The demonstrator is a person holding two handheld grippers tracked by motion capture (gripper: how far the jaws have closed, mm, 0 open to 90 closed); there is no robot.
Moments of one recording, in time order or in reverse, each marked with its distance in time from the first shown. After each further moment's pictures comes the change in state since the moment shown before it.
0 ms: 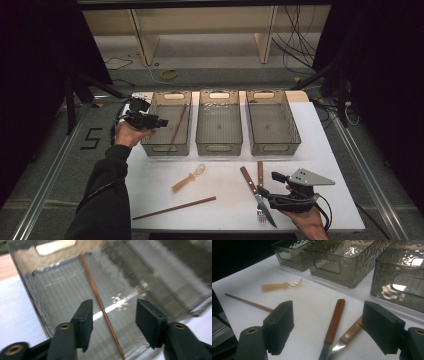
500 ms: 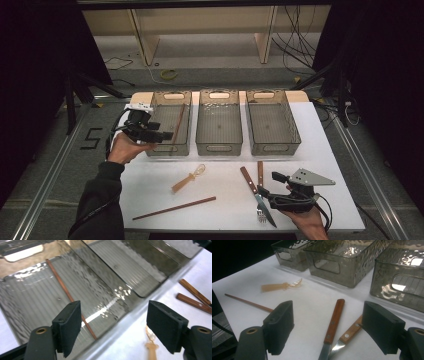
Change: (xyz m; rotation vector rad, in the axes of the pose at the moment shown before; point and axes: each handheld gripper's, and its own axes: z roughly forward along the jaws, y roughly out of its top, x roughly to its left) left arm -0.042 -0.025 -0.027 -0.007 -0.090 0.097; right arm 0.000 0.000 -0.001 0.003 -0.002 0.004
